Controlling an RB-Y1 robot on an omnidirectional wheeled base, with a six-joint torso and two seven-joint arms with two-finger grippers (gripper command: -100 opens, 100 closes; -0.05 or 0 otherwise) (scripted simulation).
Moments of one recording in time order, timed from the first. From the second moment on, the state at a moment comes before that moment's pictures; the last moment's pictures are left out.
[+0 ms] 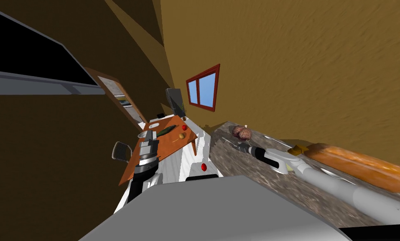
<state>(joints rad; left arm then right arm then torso) 0.53 0.03 0.06 -2.21 -0.04 -0.61 -0.14 0.17 -1.18 0.42 -1.47 0.49 -0.25 0.11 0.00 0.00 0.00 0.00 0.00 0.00</state>
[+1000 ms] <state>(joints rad) 0.53 0.03 0.06 -2.21 -0.04 -0.61 -0.14 0.18 -1.18 0.42 -1.47 0.50 -0.25 0.11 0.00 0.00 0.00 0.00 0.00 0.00</state>
